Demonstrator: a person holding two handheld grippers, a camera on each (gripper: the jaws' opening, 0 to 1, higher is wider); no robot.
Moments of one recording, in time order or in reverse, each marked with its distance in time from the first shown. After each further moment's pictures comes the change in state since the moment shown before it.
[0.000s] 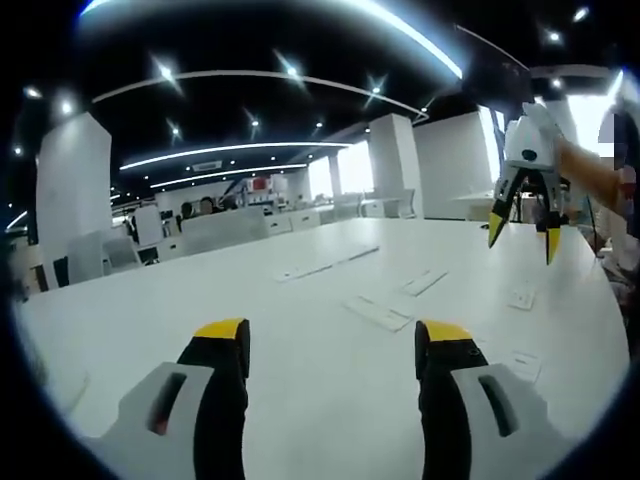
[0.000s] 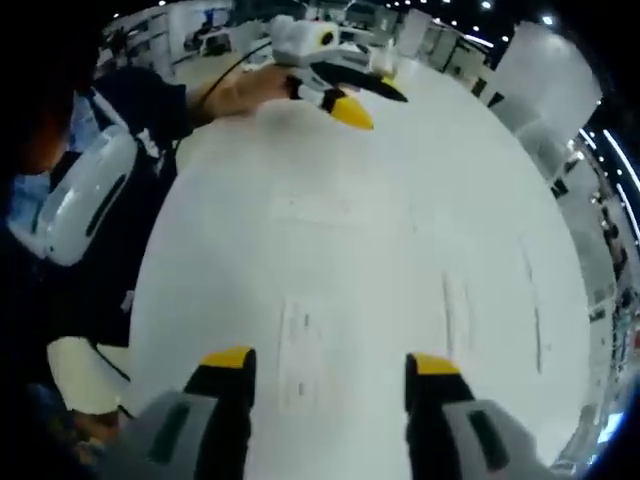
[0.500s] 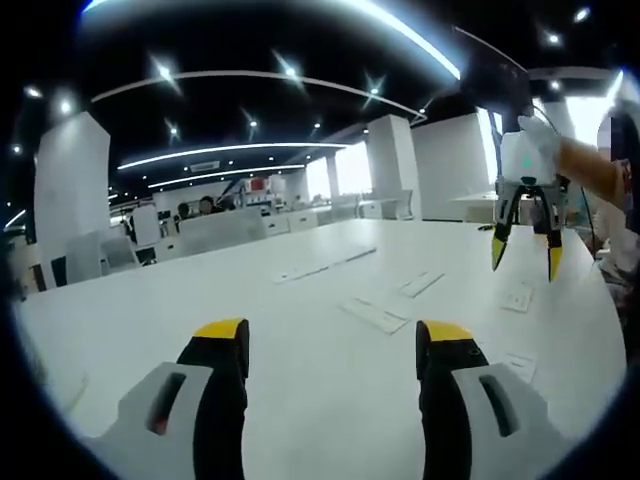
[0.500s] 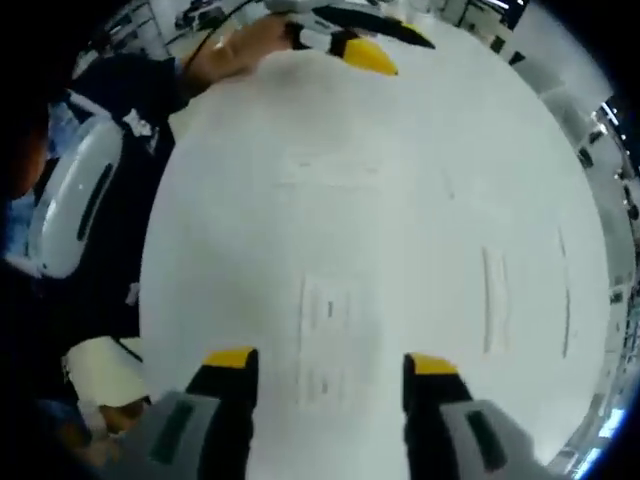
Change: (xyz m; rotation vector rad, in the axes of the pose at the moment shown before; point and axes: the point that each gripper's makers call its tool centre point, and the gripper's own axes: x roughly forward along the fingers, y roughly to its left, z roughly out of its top) left arm -0.004 -0.005 0.003 -0.002 -0.003 -0.009; right arm 0.024 0.016 -0.009 0.047 0.174 0.093
